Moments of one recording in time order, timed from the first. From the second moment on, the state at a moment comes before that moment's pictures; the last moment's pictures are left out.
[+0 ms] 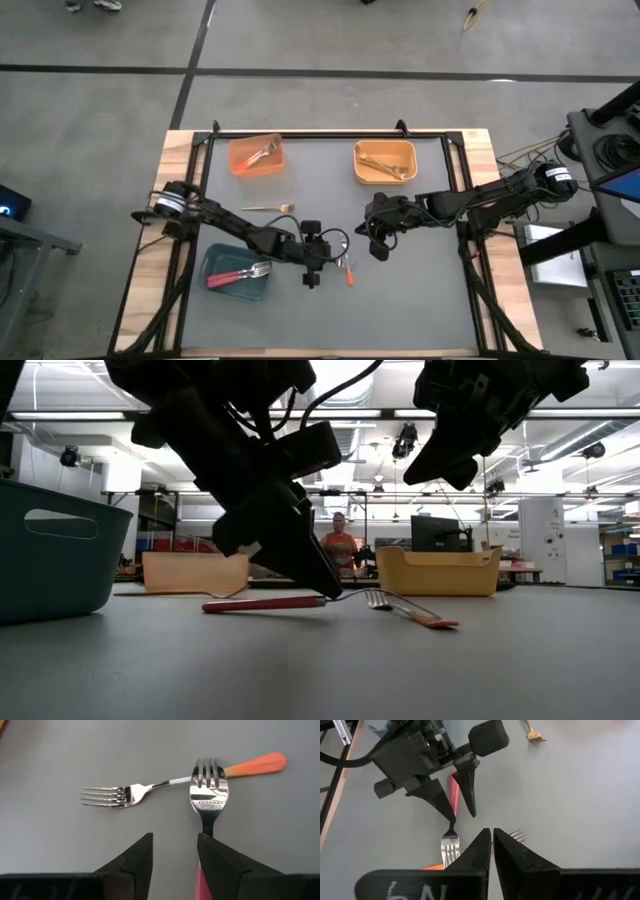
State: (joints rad) left arm -0.28 1.93 1.03 0.06 -0.32 -0.08; right arm 0.13 1.31 0.77 -0.11 0.05 0.34
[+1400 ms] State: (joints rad) left arm -0.23 1.76 0.98 -0.06 -0.20 0.00; right arm 0.13 1.31 0.76 -0.11 0.12 0.28
